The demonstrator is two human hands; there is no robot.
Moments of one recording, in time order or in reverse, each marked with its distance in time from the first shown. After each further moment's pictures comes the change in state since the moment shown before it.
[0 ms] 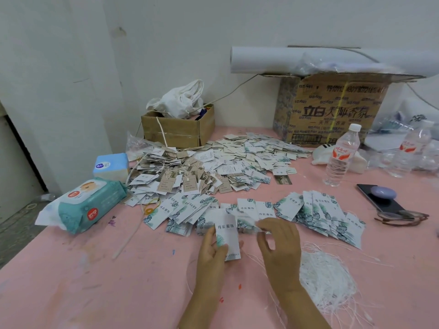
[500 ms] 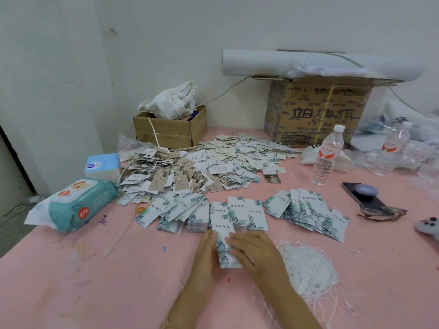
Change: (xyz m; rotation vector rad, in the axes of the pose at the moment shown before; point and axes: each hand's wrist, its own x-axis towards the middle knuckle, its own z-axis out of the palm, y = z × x) left_hand -0.009 0.004 0.008 -0.286 -0.258 -0.143; right_hand -0.012 -0.006 -0.021 0.154 -0.374 -0.117
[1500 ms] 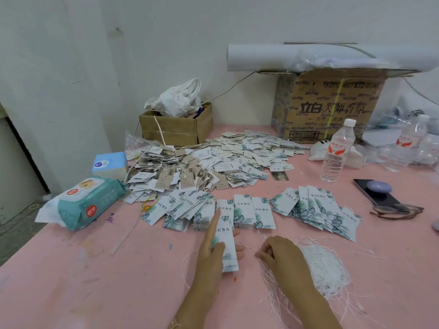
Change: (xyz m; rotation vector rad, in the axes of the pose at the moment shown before) left_hand -0.004 0.000 -0.009 0.489 0.066 0.190; right_hand -0.006 0.028 -0.012 -0.200 -0.462 0.578
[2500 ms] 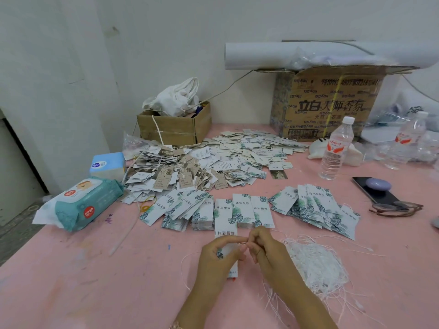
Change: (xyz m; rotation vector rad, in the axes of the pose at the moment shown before) left_hand -0.008 0.004 0.007 0.193 -0.025 -0.007; right_hand -0.009 -0.016 0.003 0.576 0.018 -0.257
